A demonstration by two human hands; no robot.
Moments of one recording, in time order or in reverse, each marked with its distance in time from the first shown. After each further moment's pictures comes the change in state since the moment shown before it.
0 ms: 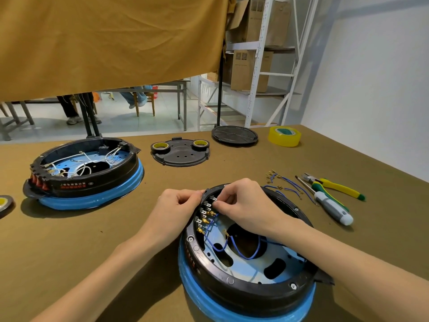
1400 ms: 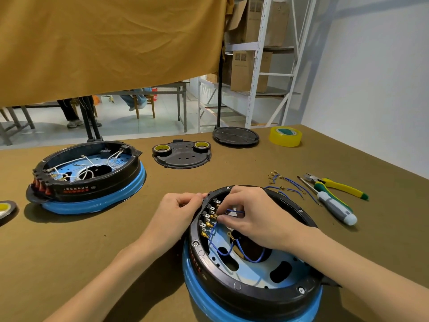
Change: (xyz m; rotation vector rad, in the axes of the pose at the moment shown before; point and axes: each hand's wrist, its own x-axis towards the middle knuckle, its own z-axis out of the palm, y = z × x) left_hand -0.001 -0.005 -0.001 -0.043 0.041 0.003; right_hand -0.022 -0.009 -0.010 -0.115 -0.075 -0.143
